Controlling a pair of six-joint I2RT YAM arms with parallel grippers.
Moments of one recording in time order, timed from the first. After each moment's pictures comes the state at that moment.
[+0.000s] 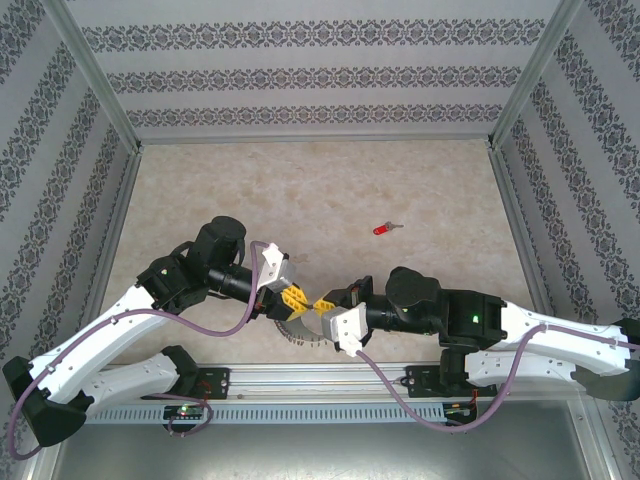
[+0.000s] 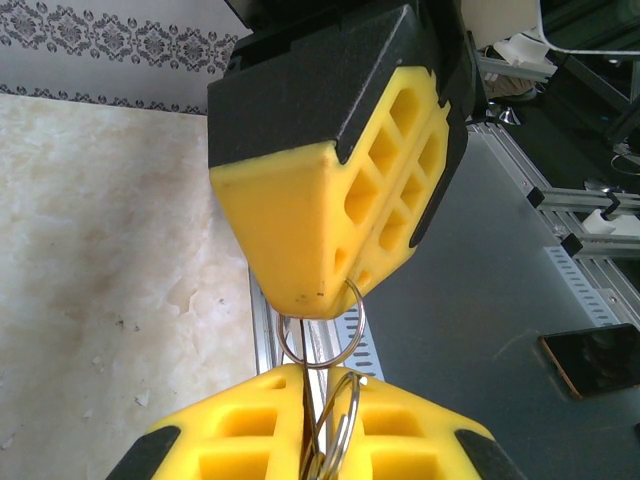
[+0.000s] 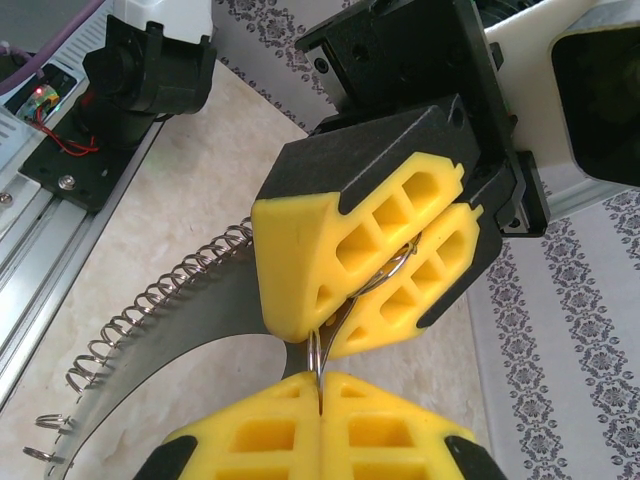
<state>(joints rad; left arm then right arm) -0.74 0.96 0.98 -0.63 0.94 0.30 1.33 0.84 0.91 -0.43 0.01 -0.81</state>
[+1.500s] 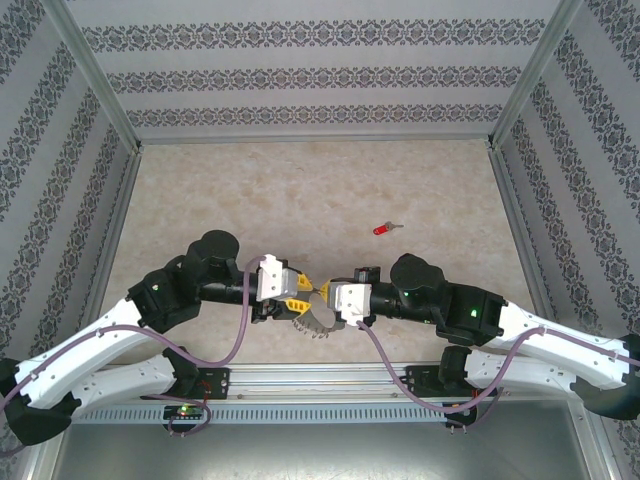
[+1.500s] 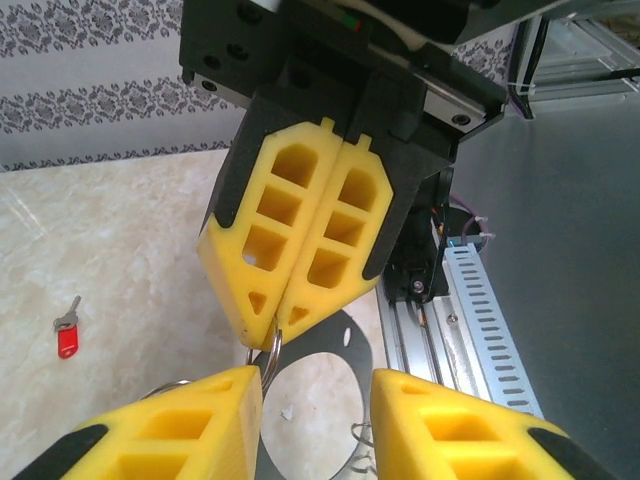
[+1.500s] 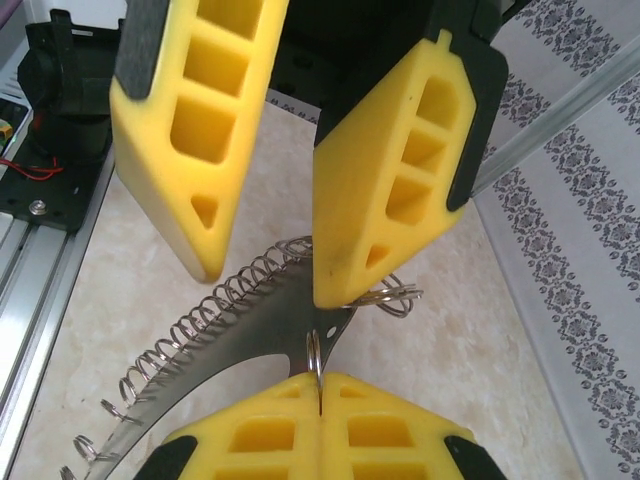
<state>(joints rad) -0.88 0.87 0.95 -0.50 0.56 0.38 1.17 0.82 0.87 -0.41 -0.07 -0.61</state>
